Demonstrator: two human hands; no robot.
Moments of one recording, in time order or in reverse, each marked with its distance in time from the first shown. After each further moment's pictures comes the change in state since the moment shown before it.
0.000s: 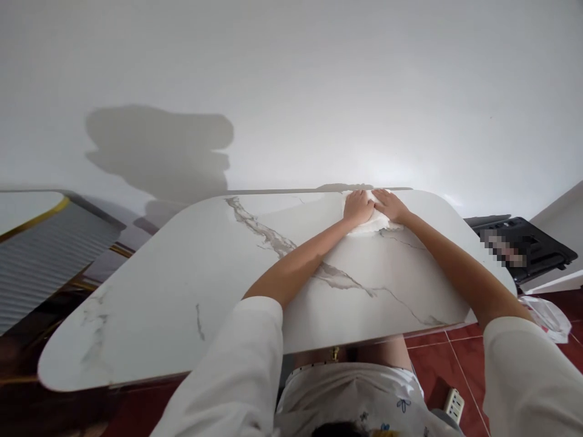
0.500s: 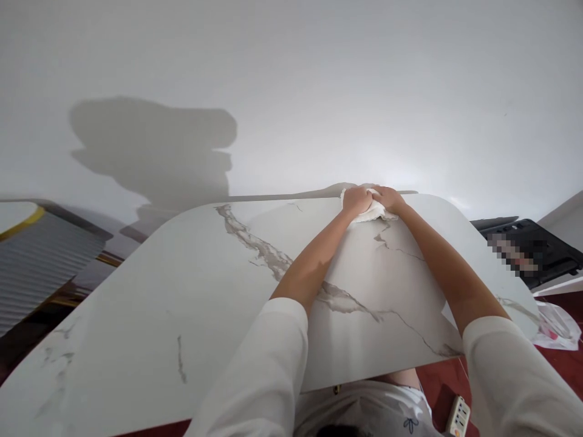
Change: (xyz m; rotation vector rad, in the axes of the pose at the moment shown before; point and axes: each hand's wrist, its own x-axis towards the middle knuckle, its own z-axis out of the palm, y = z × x) left_hand 0.058 -0.024 0.009 0.059 -0.045 -0.052; right_hand 0.058 0.015 0.005 0.087 0.002 0.148
